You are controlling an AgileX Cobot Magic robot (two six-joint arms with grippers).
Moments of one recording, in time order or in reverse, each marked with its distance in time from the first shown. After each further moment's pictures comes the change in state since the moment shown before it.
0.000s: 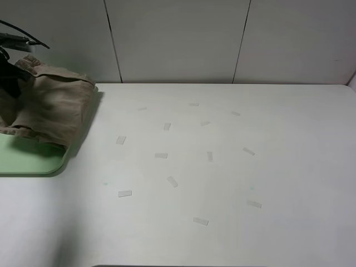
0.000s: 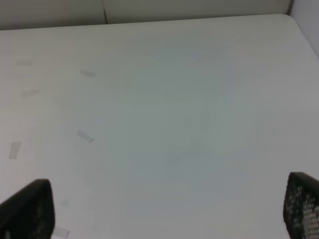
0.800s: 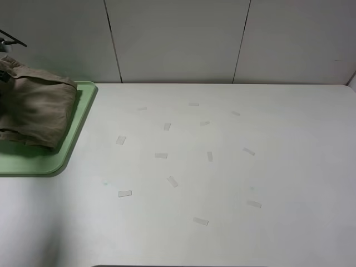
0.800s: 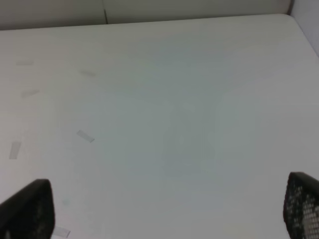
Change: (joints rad) left arm 0.109 0.001 0.000 -0.046 -0.024 0.009; right arm 0.000 0.000 0.000 0.002 0.000 0.000
